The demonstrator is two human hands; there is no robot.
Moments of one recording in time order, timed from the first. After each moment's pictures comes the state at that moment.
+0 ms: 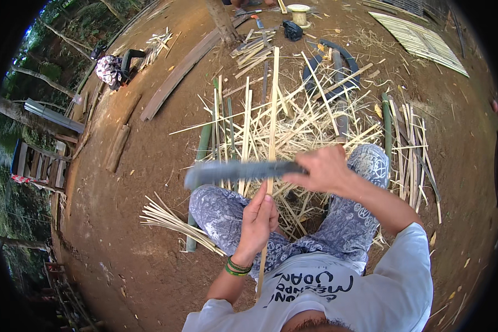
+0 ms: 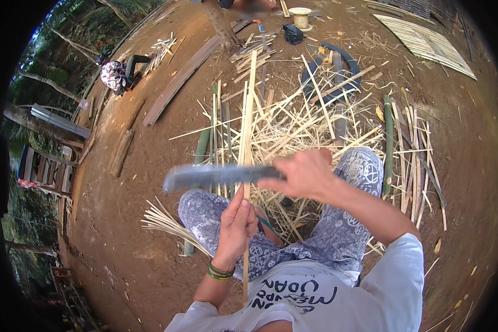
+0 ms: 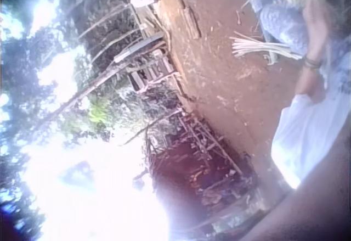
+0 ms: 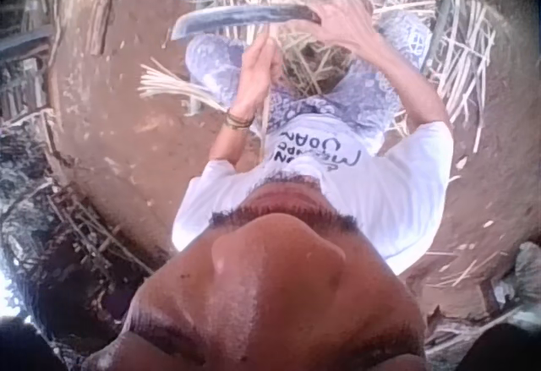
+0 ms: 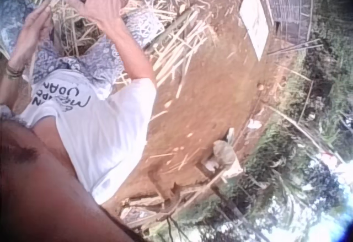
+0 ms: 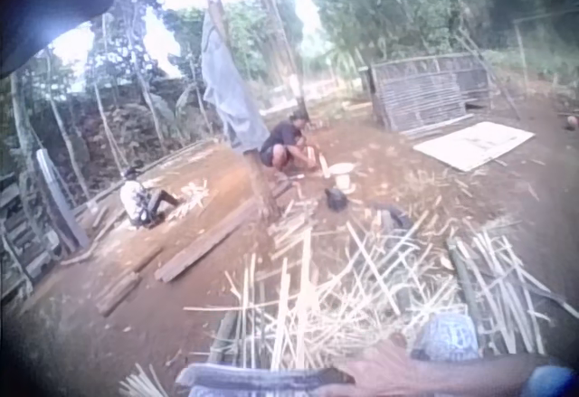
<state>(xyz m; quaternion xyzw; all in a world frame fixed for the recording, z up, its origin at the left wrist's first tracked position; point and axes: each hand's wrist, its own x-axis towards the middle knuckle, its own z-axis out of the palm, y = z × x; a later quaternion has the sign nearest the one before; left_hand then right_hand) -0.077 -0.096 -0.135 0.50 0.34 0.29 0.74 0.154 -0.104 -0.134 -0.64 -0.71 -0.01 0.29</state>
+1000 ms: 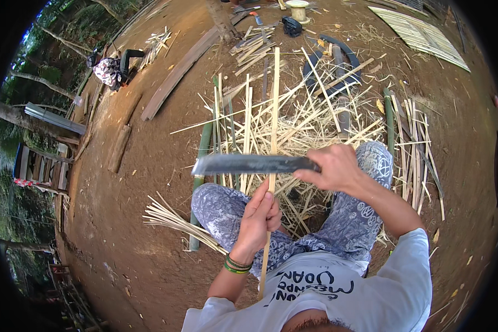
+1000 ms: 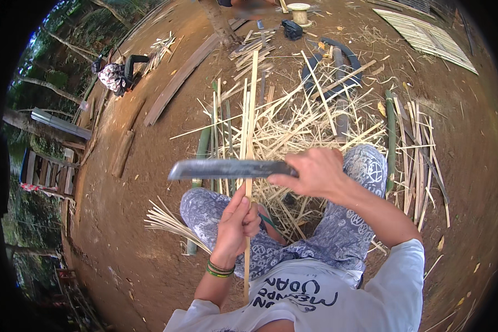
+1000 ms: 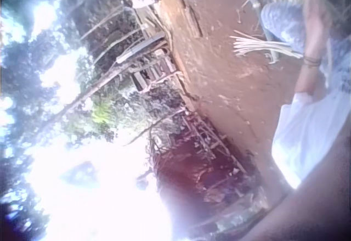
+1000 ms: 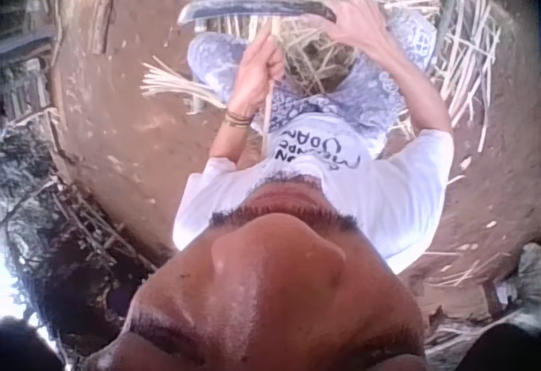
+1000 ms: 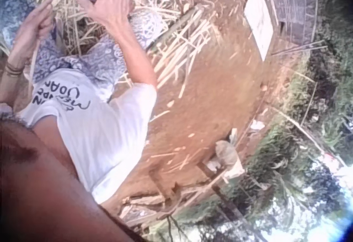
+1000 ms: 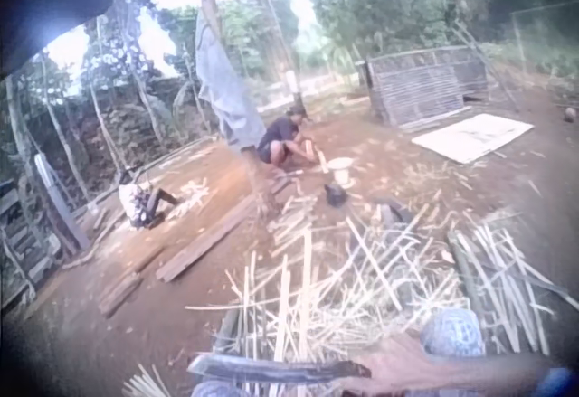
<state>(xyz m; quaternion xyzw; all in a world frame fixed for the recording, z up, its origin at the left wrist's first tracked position) -0.081 -0.085 -0.129 0.40 0.32 0.24 0.82 0.166 -0.121 -0.130 -0.67 -0.70 0.05 0.25</state>
